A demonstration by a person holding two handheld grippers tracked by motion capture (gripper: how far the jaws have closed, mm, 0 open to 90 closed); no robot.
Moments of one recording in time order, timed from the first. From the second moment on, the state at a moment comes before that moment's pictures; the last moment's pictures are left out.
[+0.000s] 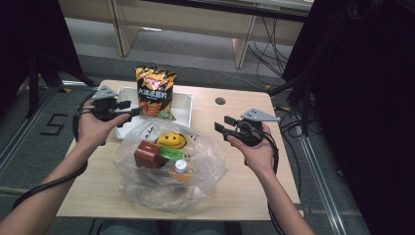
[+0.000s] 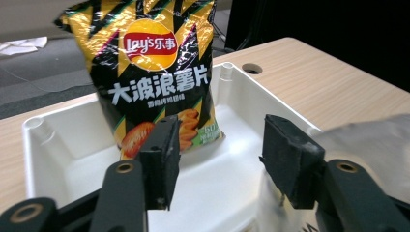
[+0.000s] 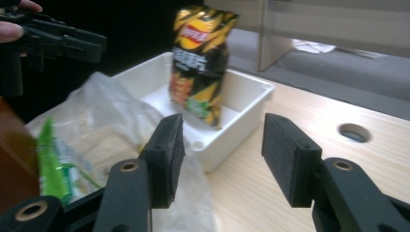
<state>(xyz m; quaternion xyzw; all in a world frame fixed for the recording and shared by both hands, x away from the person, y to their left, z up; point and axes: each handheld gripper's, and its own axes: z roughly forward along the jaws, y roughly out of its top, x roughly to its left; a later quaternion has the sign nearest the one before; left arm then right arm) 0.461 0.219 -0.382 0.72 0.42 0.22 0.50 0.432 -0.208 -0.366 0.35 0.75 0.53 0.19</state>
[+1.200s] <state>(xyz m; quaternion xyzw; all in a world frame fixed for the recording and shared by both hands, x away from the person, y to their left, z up) 0.357 0.254 -0.435 0.69 0.47 0.24 0.50 0.413 -0.155 -0.380 0.28 0.81 0.50 0.11</state>
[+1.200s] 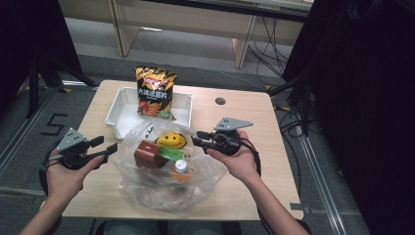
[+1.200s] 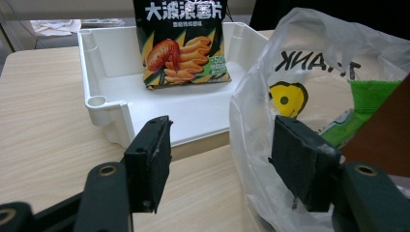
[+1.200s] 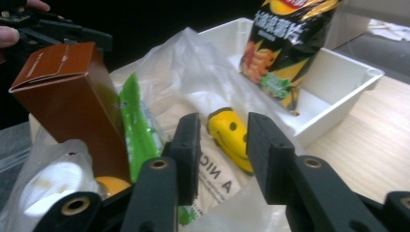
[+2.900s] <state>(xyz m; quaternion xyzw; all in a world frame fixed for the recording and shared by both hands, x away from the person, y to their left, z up) 0.353 0.255 -0.440 0.69 0.46 0.24 0.50 0.431 -0.106 -0.410 0.23 0.86 0.45 -0.04</state>
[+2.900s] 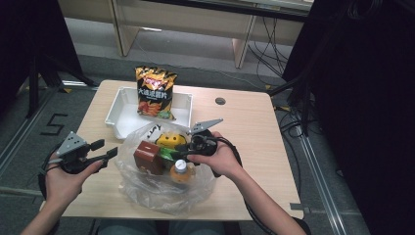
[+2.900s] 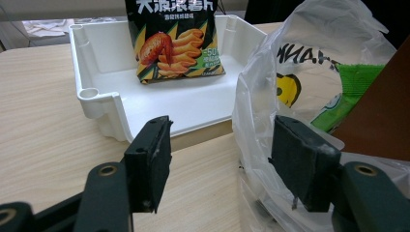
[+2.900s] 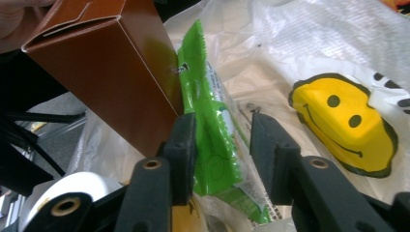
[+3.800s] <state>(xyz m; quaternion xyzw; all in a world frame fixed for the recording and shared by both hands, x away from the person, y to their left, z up) 0.353 0.255 -0.440 0.70 0.46 0.24 0.50 0.430 -0.111 -0.387 0.21 0.86 0.47 -0.02</state>
